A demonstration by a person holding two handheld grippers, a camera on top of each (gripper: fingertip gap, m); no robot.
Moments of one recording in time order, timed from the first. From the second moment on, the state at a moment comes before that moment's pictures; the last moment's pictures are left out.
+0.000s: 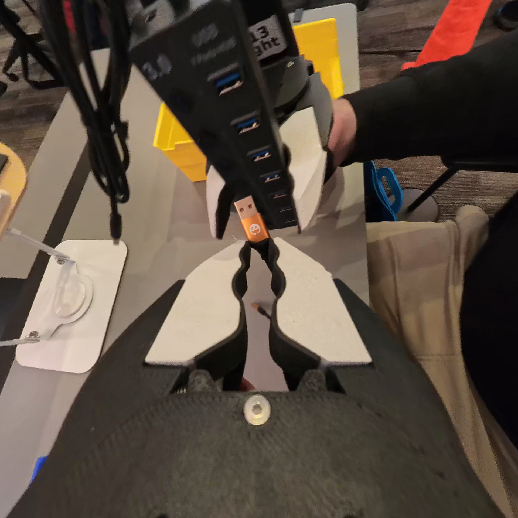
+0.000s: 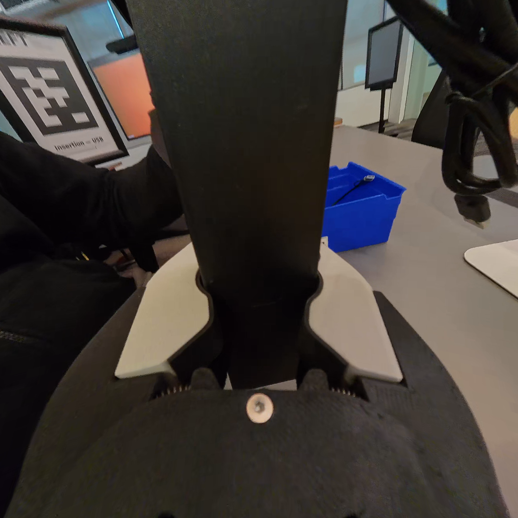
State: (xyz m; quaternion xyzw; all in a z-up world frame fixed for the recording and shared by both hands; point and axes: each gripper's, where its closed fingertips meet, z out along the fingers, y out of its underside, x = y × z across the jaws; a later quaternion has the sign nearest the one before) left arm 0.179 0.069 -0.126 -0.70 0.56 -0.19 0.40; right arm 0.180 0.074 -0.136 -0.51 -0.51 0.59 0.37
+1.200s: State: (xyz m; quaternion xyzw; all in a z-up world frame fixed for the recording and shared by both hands) left arm 0.176 0.034 -0.159 -0.67 0.62 -0.22 0.34; right arm 0.160 0.042 -0.169 -0.51 -0.60 0.53 0.31
